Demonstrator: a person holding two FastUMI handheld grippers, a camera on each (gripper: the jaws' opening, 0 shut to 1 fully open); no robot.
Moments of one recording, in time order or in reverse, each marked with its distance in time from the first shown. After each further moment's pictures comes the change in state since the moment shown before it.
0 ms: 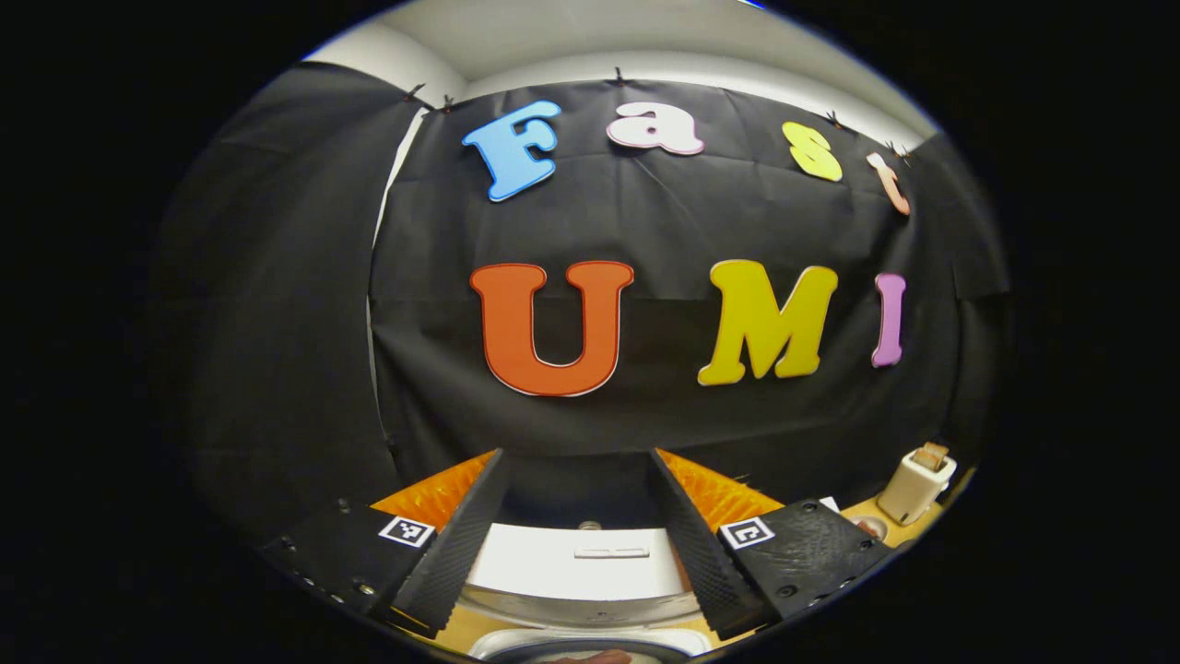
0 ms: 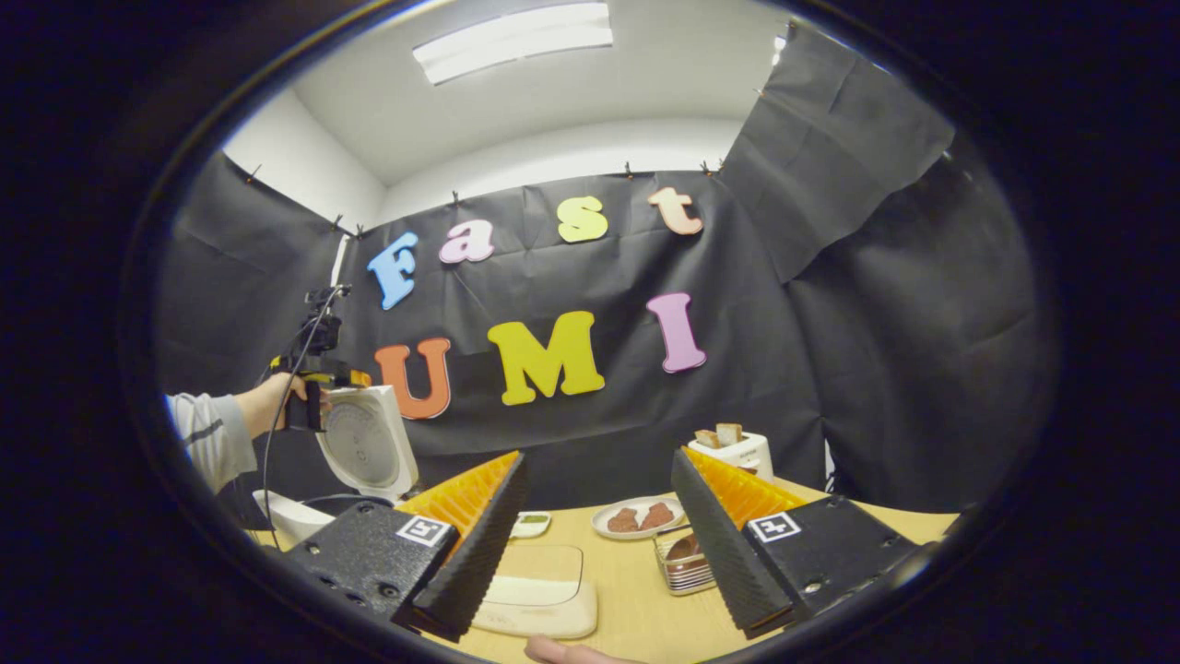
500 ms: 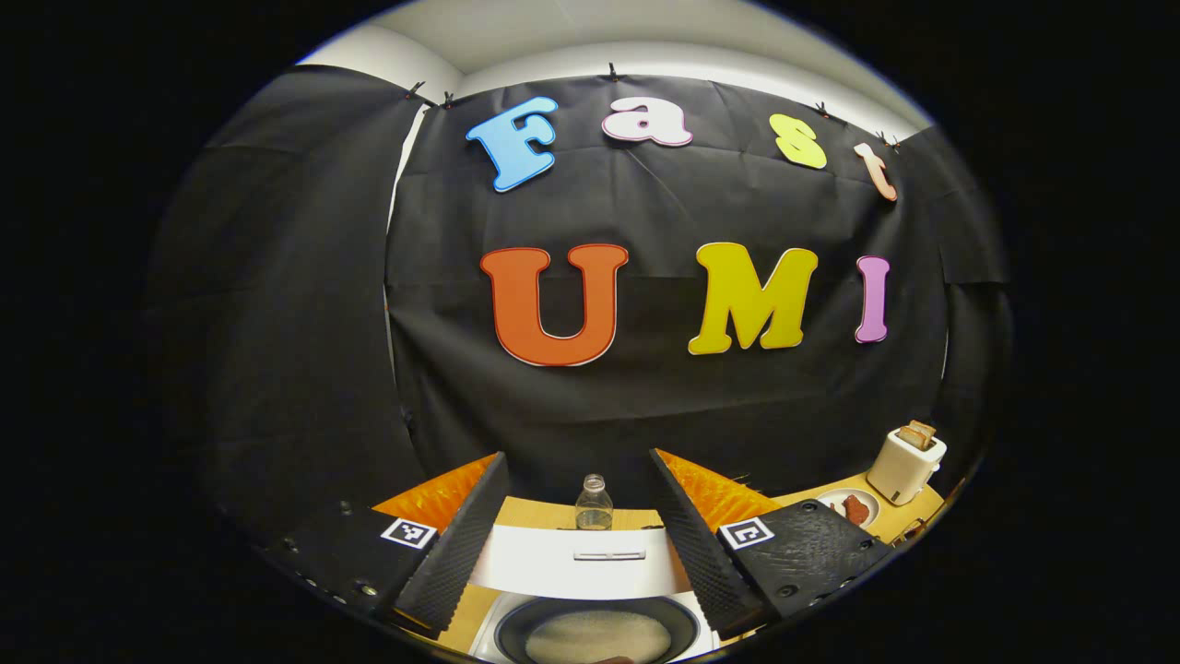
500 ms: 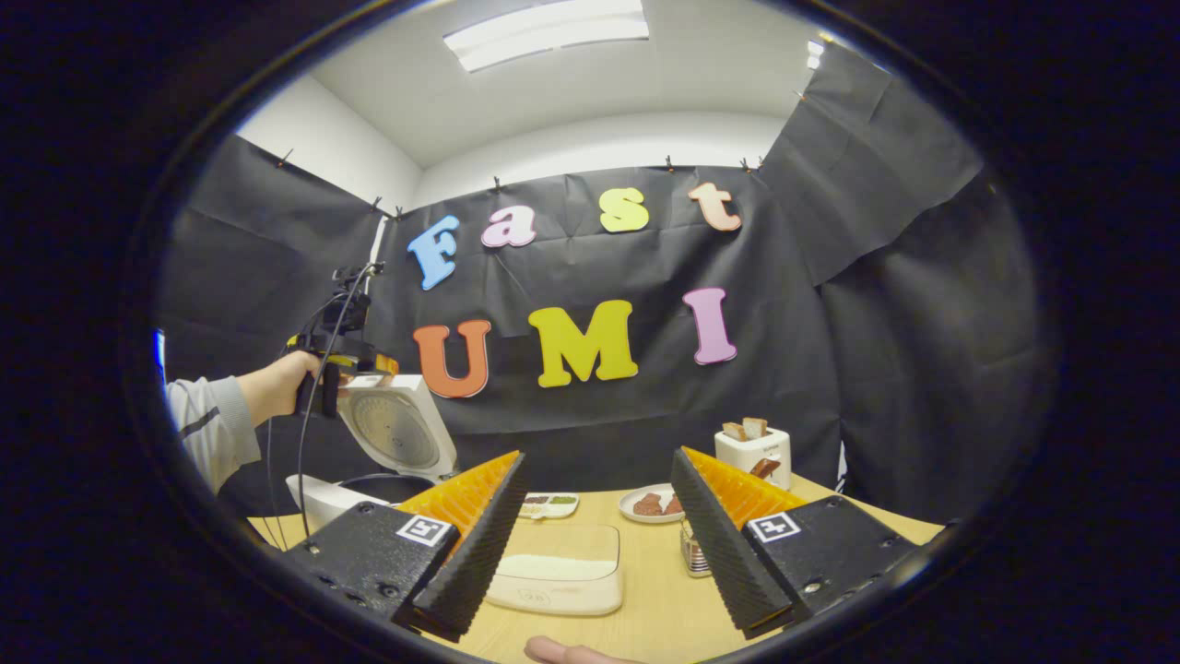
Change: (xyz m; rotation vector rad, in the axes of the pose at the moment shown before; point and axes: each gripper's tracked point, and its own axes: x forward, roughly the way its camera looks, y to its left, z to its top) left arm -0.085 -0.002 -0.034 -0.003 0.086 -0.003; right arm -0.048 0.046 0.012 -0.031 0.056 0.108
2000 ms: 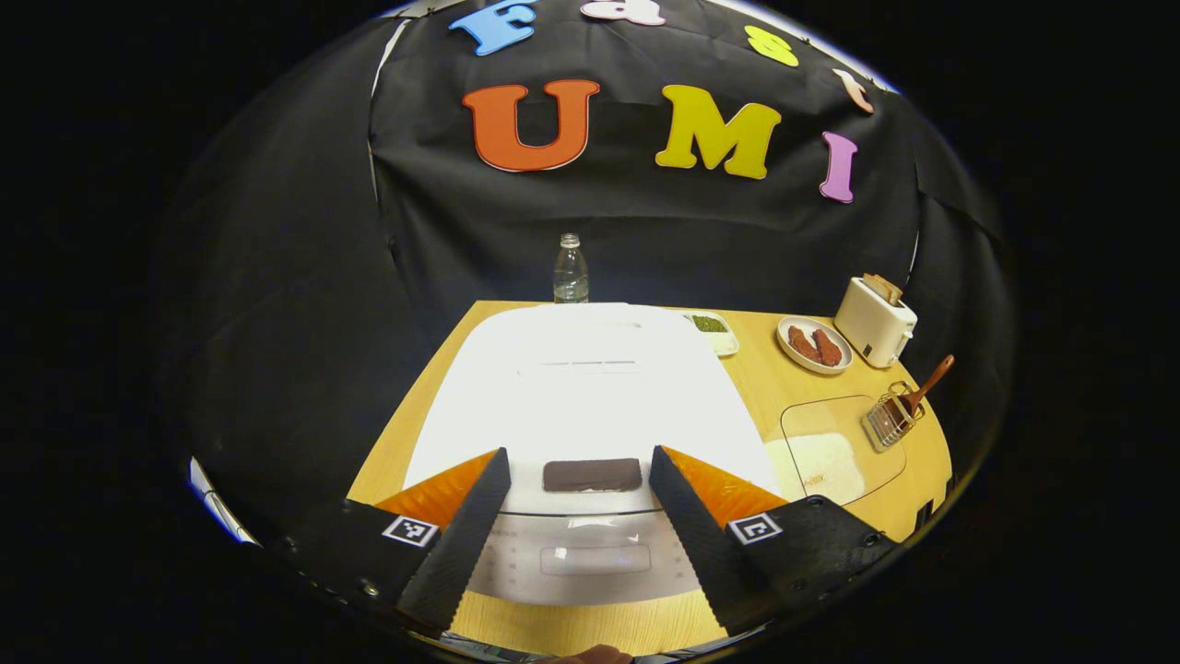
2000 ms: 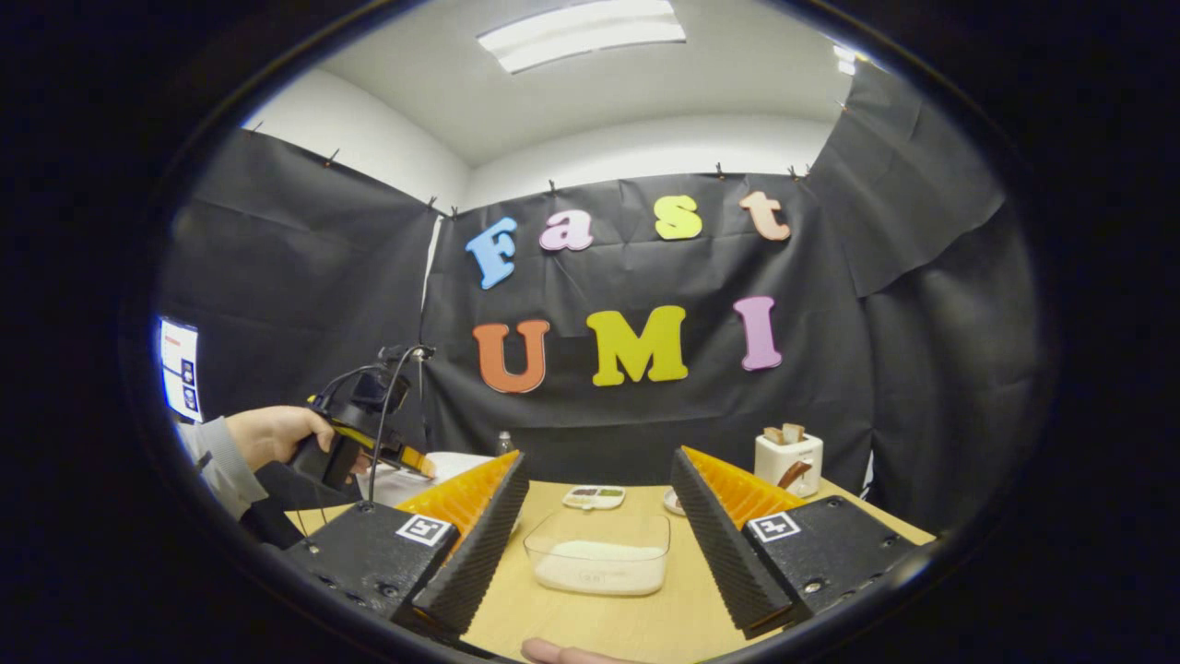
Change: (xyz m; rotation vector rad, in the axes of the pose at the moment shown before) left arm -0.134 -0.009 -0.199 0.022 0.499 -0.101; right arm -0.057 0.047 0.030 -0.041 0.014 0.135
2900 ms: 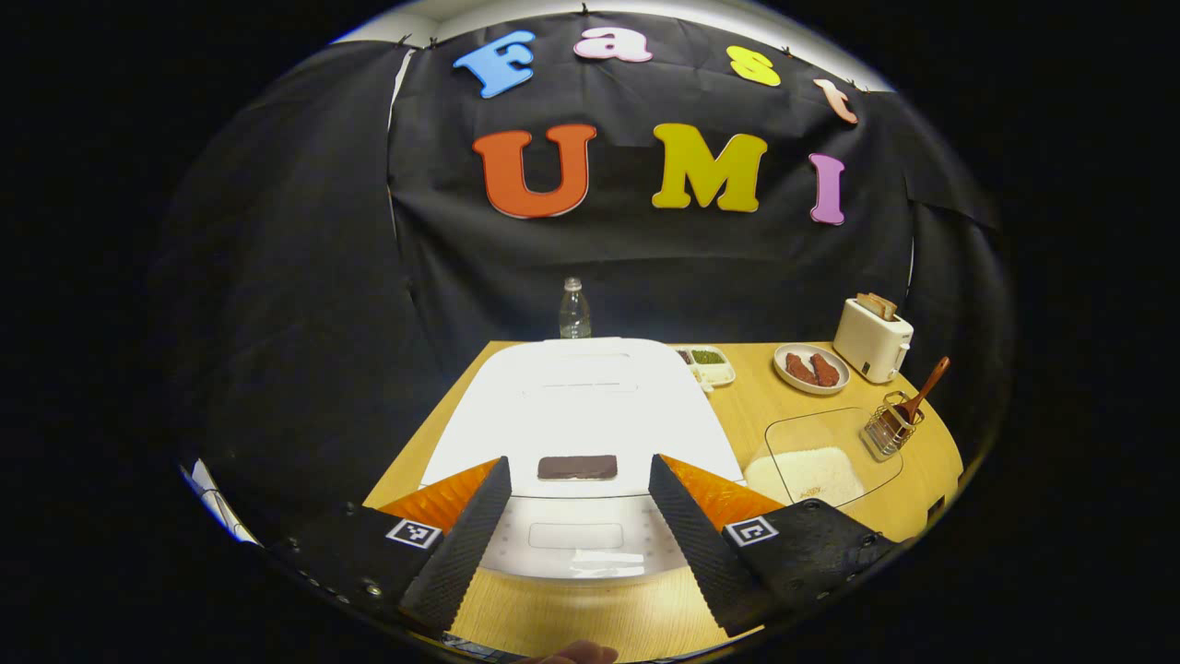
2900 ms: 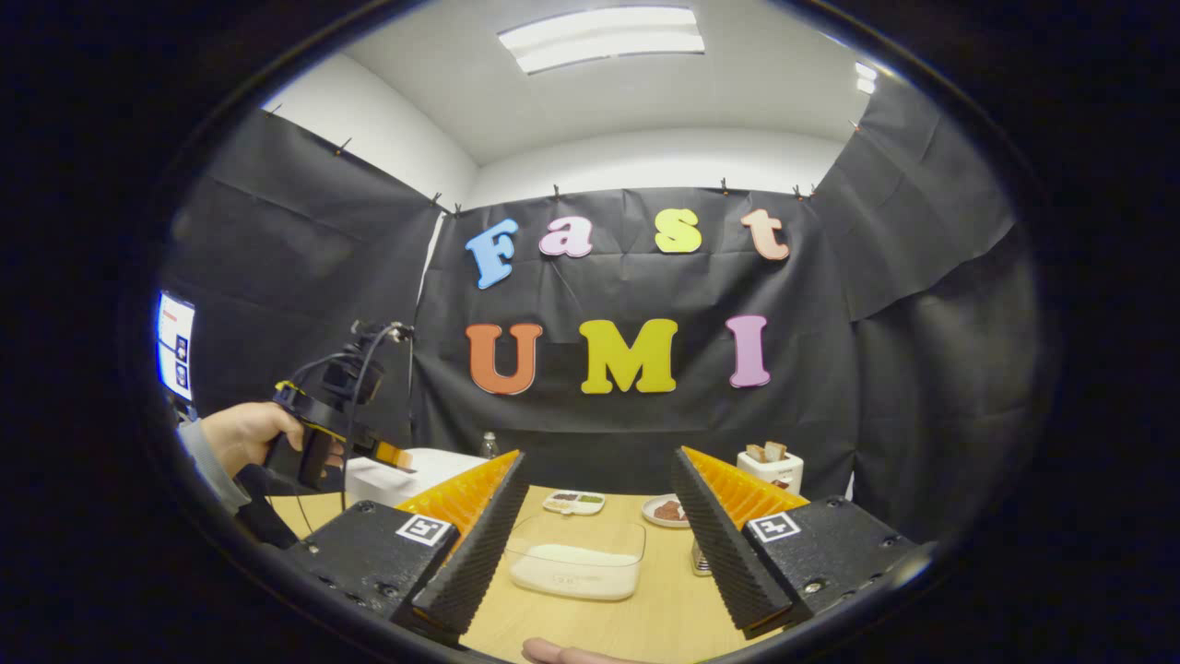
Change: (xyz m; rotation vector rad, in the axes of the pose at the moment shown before) left arm -0.050 -0.015 0.016 0.034 -0.216 0.055; right arm -0.004 -0.023 0.009 -0.087 -0.002 -0.033
